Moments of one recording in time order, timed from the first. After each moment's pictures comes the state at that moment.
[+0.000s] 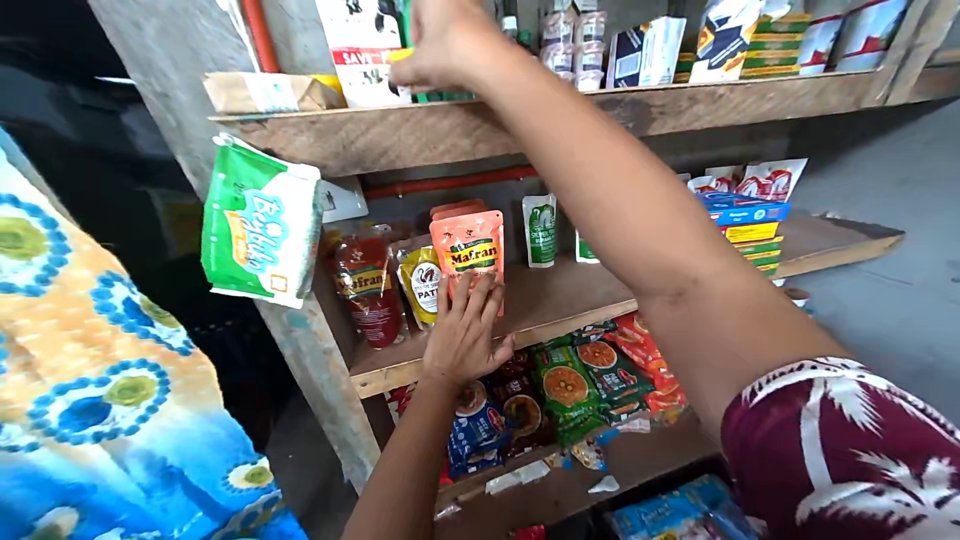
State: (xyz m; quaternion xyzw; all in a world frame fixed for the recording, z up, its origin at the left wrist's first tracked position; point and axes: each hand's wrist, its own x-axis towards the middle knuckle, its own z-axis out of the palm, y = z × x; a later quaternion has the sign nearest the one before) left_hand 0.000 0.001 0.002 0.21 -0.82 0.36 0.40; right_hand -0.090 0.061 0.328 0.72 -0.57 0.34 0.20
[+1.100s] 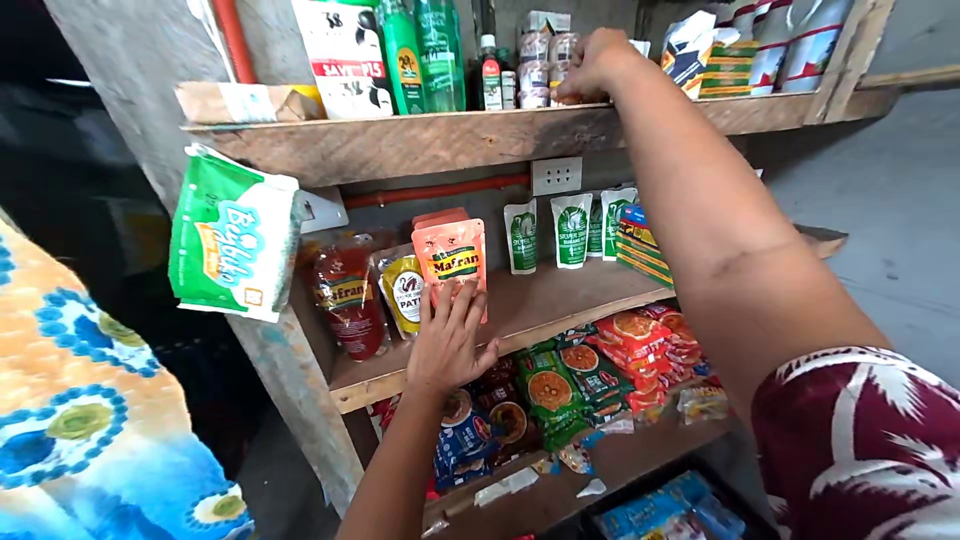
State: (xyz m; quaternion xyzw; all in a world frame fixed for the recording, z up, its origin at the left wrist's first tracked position) left_hand -0.002 0.000 0.002 0.21 -0.82 0.35 0.40; right_hand -0.289 0.048 0.340 0.55 -0.75 0.30 0.20
